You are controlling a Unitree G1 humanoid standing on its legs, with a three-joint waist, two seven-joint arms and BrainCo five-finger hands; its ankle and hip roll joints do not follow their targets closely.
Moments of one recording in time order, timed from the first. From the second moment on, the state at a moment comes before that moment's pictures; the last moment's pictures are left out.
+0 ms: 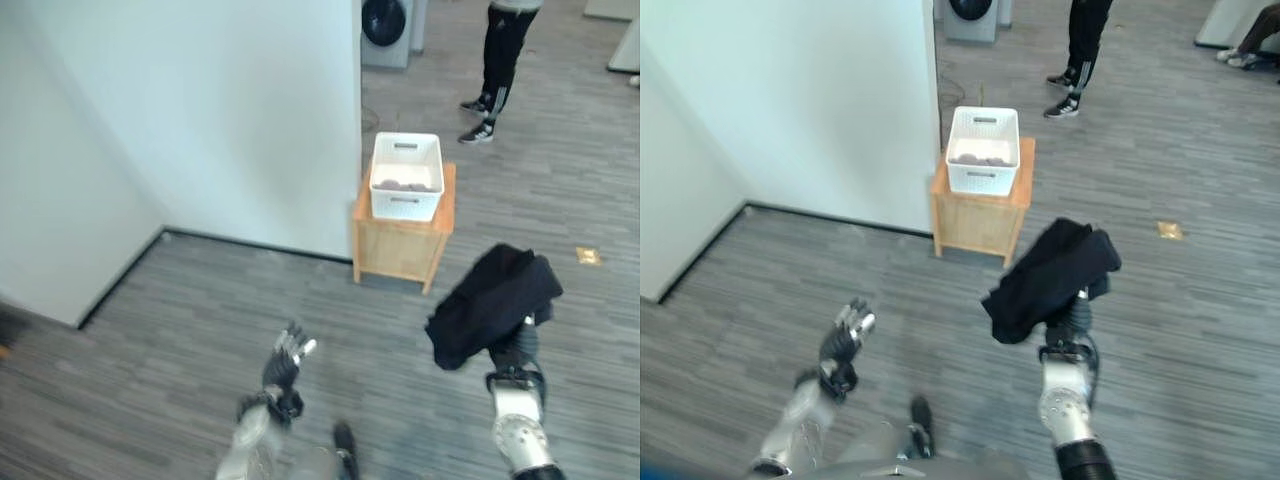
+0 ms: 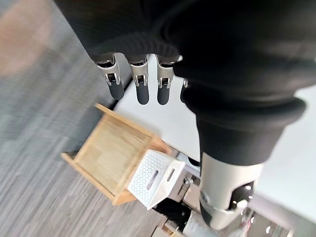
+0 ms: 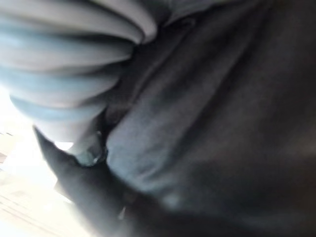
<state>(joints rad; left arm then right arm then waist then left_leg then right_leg) 0.07 0.28 -0.24 0.36 -0.72 -0.17 0.02 0.07 -0.12 0.19 0.11 1.33 -0.36 0.01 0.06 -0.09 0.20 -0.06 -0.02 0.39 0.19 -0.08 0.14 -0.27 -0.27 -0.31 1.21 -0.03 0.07</state>
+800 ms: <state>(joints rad) 0.10 0.17 -0.23 0.40 -0.74 -0.15 -0.01 0.09 -0.25 0.05 0.11 1.33 -0.37 -0.04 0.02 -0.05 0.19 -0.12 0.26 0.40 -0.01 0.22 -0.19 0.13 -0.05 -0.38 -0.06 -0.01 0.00</state>
